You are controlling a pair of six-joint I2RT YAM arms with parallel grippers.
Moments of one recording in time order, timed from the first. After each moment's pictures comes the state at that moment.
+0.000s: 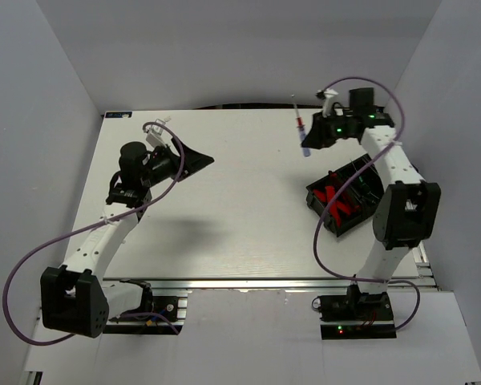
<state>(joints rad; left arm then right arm) -0.19 1.18 0.87 0.13 0.64 -0.85 0.13 1.83 1.66 -0.66 -0.79 -0.25</state>
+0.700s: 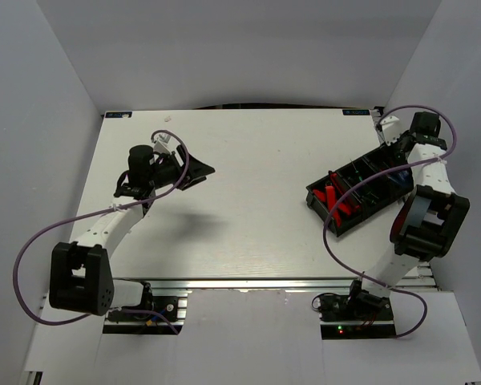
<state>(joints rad) -0.16 1.30 0.81 0.12 0.69 -0.85 -0.32 1.73 1.44 -0.63 -0.09 -0.88</state>
